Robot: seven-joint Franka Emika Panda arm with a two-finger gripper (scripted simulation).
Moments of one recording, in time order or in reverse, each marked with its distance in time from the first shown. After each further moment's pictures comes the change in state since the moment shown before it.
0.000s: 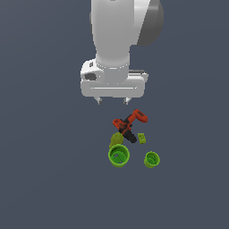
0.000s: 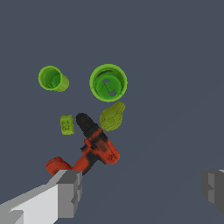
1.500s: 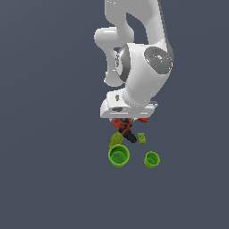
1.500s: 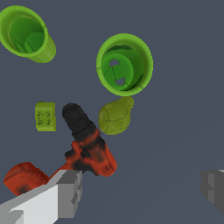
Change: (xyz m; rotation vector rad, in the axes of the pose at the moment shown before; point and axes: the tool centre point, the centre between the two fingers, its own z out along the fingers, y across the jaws) arm 0.014 -0.041 0.092 -0.206 -0.126 -0.151
